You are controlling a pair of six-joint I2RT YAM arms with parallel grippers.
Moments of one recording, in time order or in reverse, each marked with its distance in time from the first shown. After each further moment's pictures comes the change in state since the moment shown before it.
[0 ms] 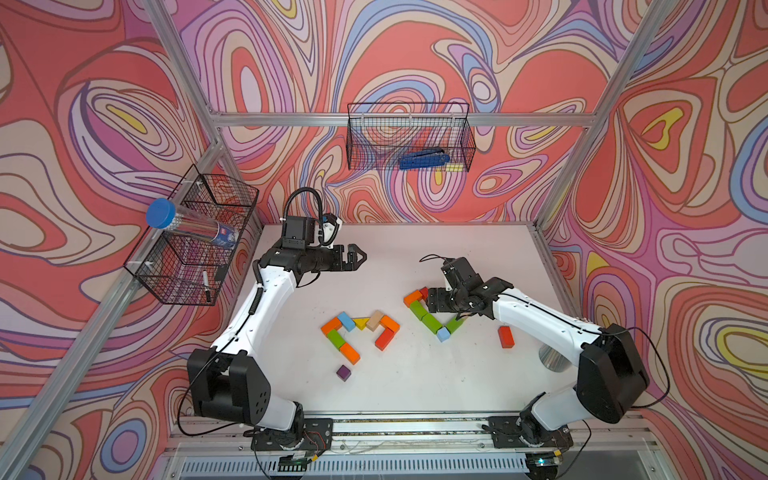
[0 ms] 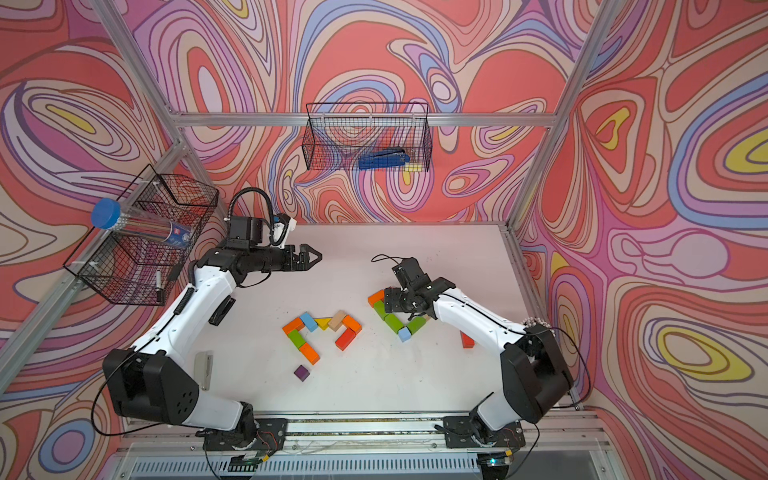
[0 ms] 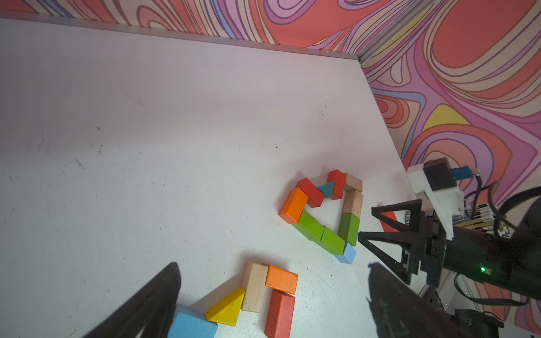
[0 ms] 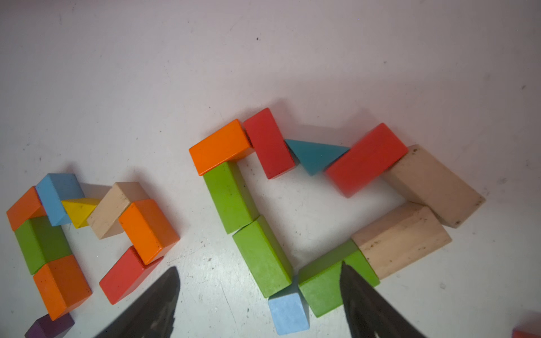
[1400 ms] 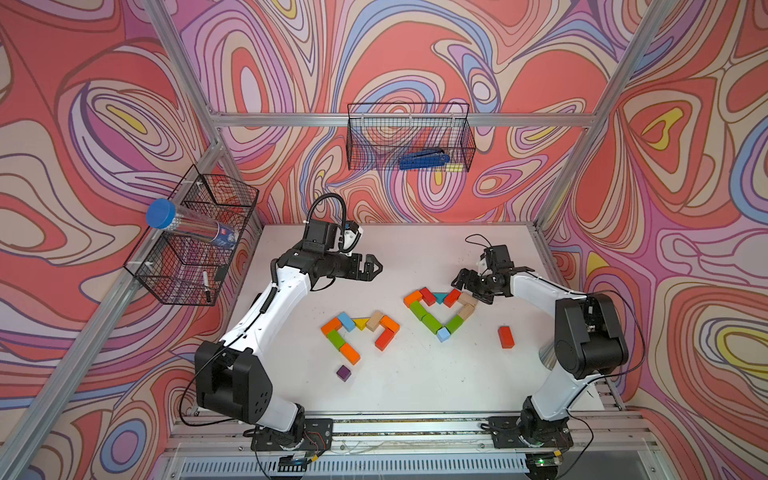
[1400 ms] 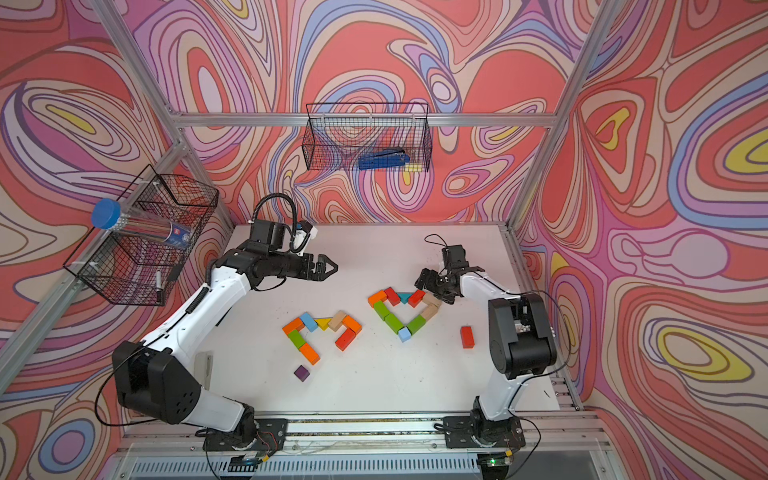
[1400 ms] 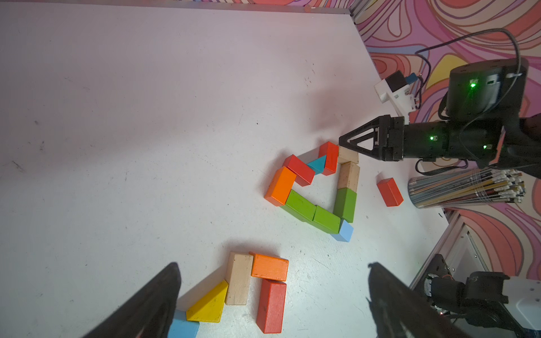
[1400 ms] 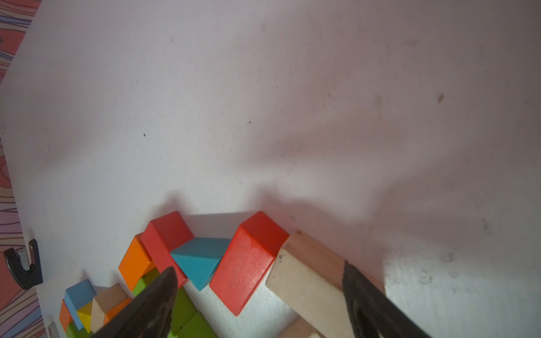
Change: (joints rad) left arm -0.129 0.025 0.000 -0.028 -0.056 0.036; right arm -0.422 0.233 0.001 0.192 -0.324 0.038
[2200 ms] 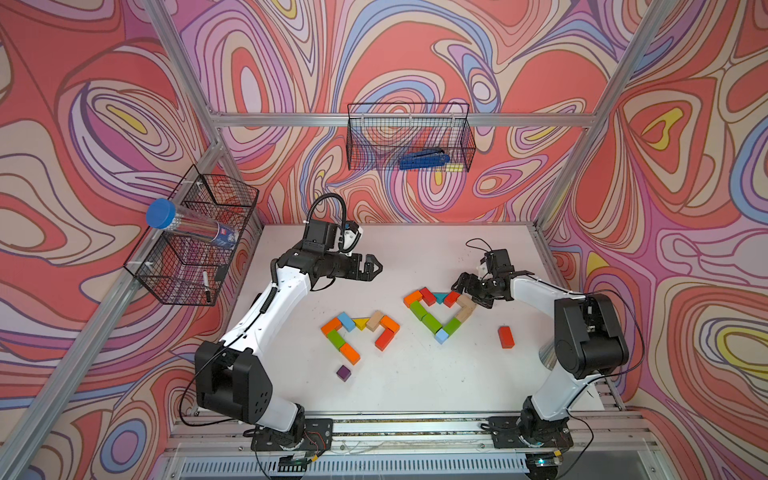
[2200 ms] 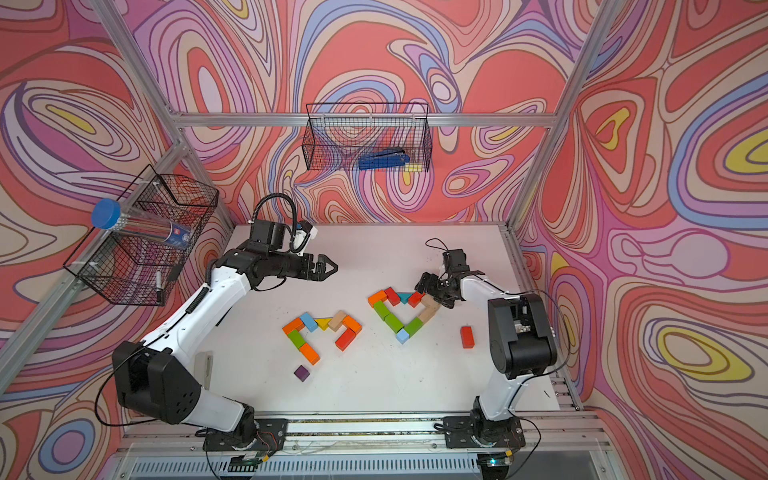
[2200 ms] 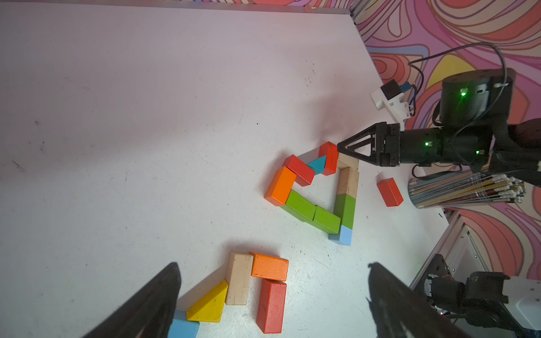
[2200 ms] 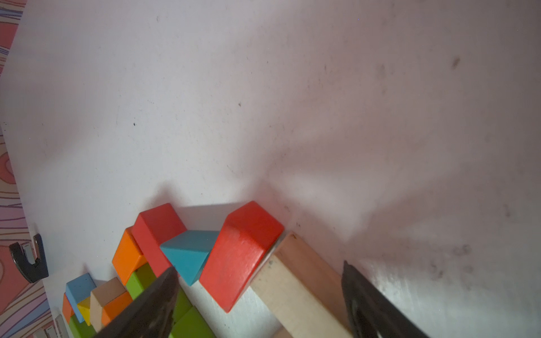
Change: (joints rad) left arm 0.000 0.000 0.000 0.000 0.000 0.000; right arm -0.006 0.000 -0.043 0.026 -0.032 0.011
